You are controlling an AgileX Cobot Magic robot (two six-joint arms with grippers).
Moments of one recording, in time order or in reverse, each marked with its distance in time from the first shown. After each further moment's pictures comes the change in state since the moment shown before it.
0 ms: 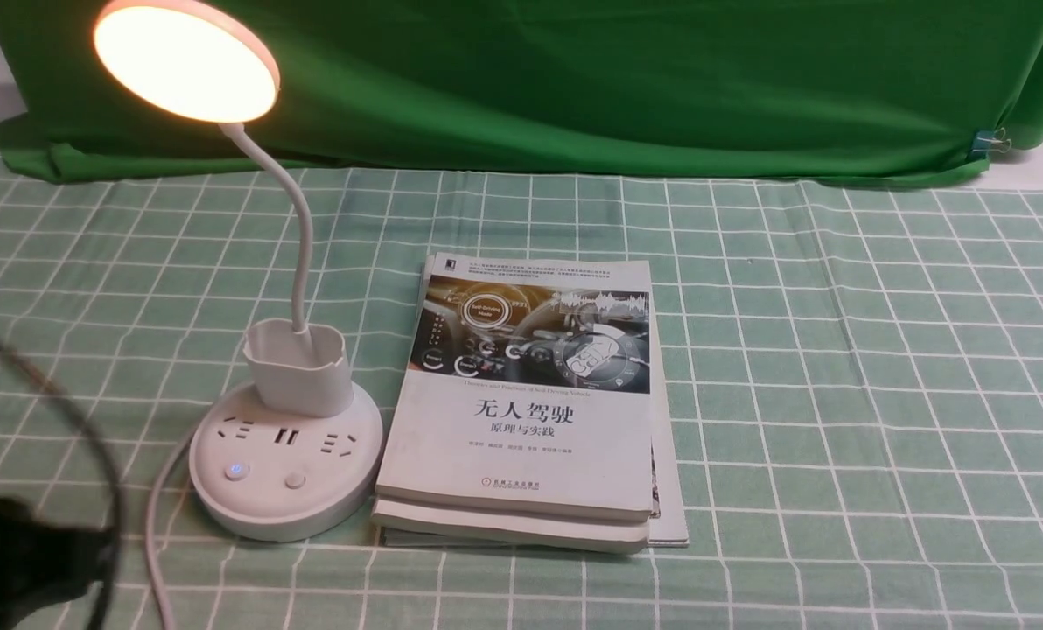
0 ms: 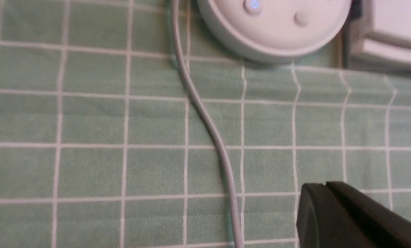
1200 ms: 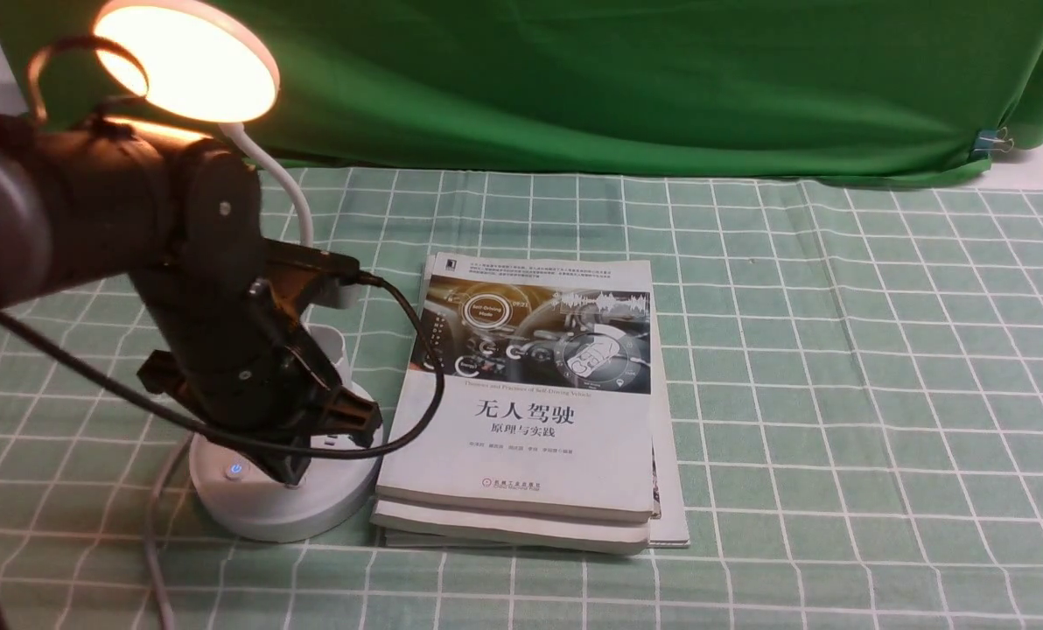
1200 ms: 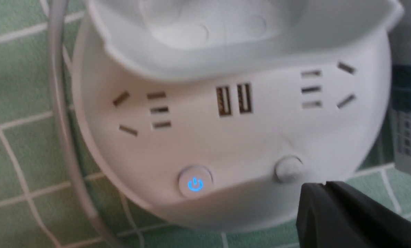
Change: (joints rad) right arm 0.000 0.000 0.000 0.000 0.000 0.000; left arm -0.294 0.840 -0.482 0.202 -0.018 -0.058
